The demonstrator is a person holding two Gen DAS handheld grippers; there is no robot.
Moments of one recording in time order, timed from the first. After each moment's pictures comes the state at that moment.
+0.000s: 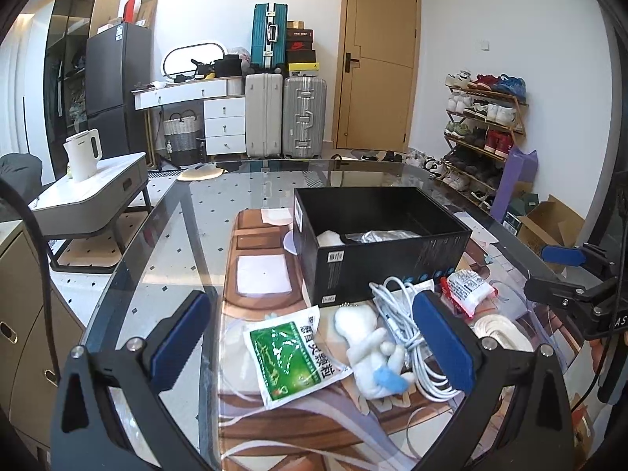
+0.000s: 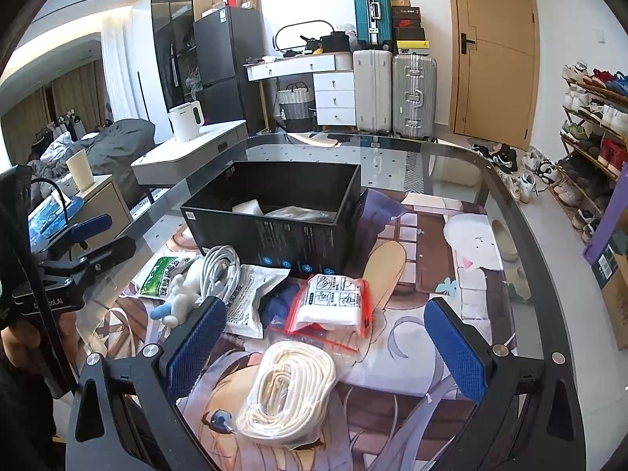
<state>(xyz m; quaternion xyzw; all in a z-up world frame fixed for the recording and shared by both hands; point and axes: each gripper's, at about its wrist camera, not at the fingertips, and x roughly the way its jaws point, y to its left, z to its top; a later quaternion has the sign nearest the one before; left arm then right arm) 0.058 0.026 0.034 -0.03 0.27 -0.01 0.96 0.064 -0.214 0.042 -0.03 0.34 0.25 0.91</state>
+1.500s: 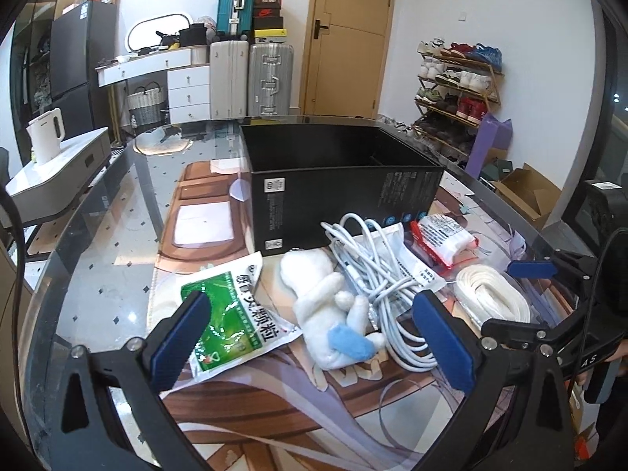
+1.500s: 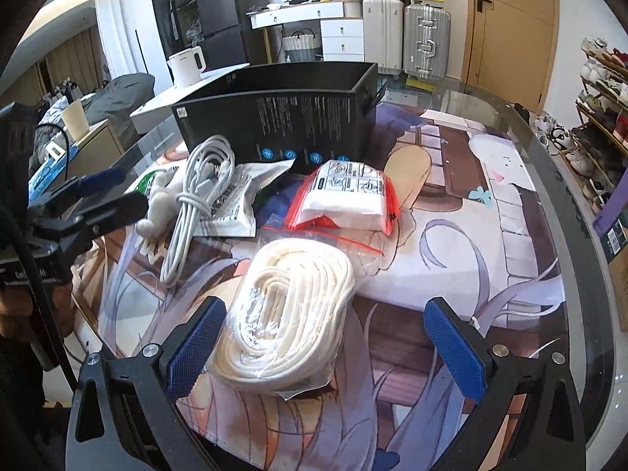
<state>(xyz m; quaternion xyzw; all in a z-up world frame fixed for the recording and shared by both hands) 0.072 -0.001 -0.002 -0.03 0.33 -0.08 0.94 0.063 -0.205 -0.032 -0.06 0.43 0.26 0.86</state>
